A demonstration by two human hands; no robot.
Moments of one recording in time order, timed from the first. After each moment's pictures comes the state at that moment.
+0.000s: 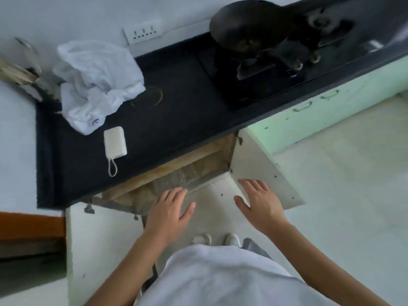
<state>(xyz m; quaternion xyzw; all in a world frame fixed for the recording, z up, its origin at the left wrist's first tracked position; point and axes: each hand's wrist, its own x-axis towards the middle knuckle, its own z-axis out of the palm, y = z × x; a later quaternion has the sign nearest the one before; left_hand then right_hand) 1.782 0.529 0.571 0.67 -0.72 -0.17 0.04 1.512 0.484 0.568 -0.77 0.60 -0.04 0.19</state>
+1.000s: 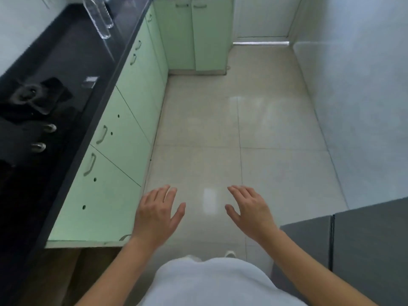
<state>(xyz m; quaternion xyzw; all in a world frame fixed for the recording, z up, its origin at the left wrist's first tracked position) 1.322 0.428 0.586 0.20 -0.98 -0.04 0.06 1.155 0.652 0.556 -0.40 0.90 -0.15 0.07</state>
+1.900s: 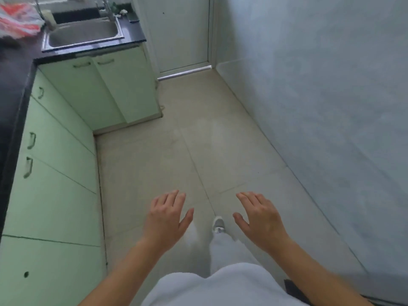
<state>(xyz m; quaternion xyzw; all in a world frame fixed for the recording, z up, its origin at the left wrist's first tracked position) 0.833 0.275 0.584 -0.05 -1.00 -0.07 0.05 0.791 0.555 0.576 -0.20 0.97 -0.12 0.00</state>
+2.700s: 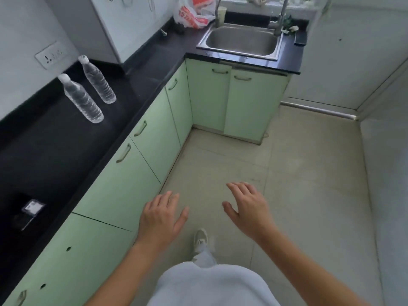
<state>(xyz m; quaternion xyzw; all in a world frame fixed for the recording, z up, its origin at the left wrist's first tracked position) 0.658 0.038 0.598 0.35 -0.94 -0.03 0.03 0.440 0.183 0.584 -0.53 0.83 -0.16 0.04</state>
